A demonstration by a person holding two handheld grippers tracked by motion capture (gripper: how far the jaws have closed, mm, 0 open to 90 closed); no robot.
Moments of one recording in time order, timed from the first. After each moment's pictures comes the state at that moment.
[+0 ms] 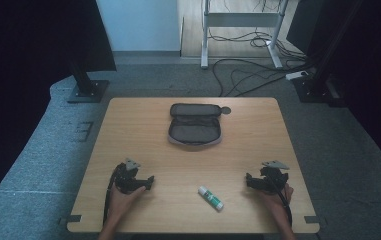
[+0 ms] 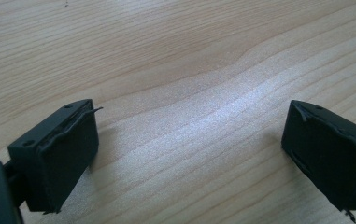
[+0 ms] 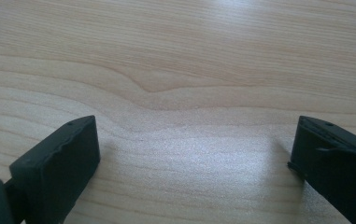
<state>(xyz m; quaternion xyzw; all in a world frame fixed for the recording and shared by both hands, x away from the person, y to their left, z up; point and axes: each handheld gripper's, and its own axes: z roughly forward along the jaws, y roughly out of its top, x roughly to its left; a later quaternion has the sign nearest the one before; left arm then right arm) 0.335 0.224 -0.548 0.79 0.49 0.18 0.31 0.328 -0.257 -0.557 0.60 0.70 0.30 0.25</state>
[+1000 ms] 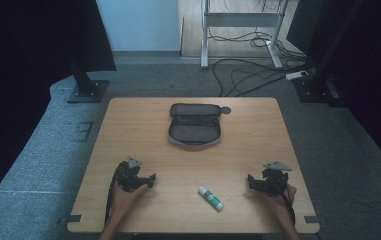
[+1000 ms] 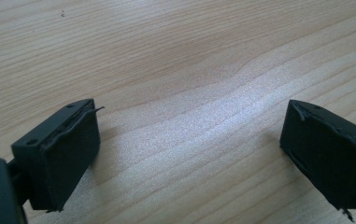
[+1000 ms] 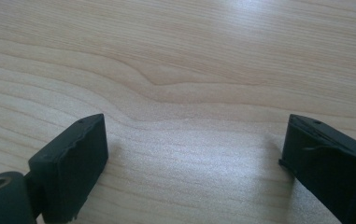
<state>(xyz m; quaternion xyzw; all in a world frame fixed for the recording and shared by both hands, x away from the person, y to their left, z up) 0.341 0.218 -0.548 0.79 0.49 0.19 0.31 0.323 -0.264 -0.556 0.57 0.72 0.32 0.24</state>
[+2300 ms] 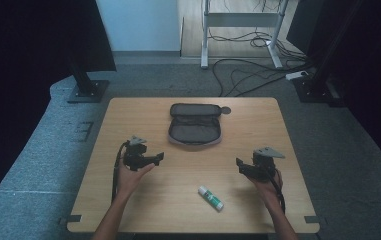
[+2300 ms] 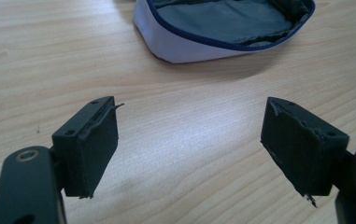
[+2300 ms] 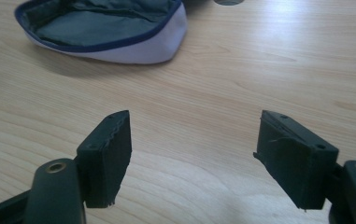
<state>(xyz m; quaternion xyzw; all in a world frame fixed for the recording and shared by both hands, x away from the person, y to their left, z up) 0.379 0.191 -0.483 0.77 0.50 0.15 0.38 0.345 -0.223 -0.507 0.53 0.70 0.40 0.23</state>
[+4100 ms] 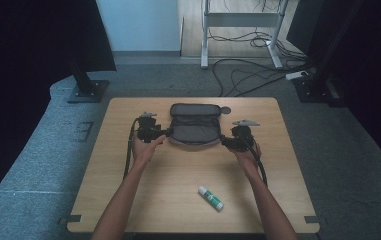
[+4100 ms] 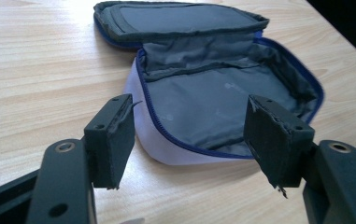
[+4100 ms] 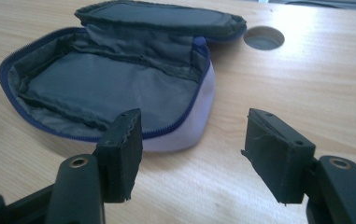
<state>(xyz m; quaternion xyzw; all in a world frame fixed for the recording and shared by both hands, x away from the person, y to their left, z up) 0.472 0.165 -0.477 0.74 0.52 0.11 0.42 0.442 -0.172 -0.489 0.53 0.72 0.40 0.21</state>
